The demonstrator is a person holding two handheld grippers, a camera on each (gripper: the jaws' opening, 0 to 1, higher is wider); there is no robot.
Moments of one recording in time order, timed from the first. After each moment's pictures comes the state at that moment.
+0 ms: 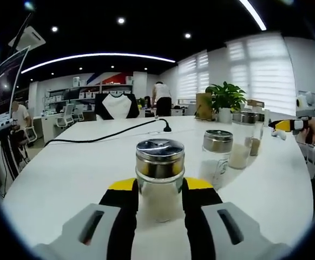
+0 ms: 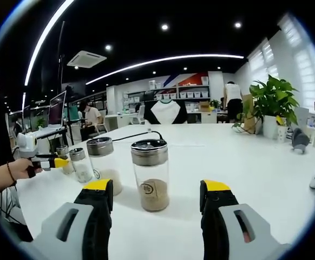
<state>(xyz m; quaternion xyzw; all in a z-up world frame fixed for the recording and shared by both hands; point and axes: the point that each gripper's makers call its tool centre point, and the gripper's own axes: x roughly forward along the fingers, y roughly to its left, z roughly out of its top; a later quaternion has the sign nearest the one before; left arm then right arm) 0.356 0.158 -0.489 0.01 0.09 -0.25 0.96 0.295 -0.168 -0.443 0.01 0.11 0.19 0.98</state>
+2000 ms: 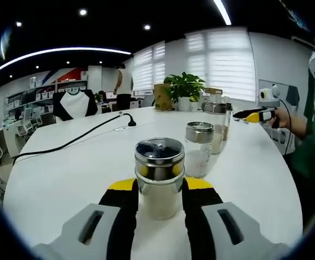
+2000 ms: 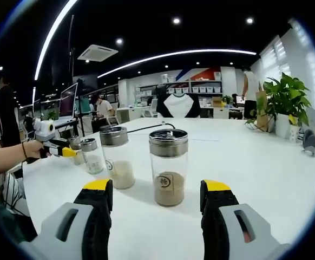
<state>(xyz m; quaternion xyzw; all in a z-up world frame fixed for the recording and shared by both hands) 0.357 0.146 -0.489 0.05 0.12 -0.42 0.90 0.292 -0.147 -0.457 -0.01 0.13 0.24 0.96</state>
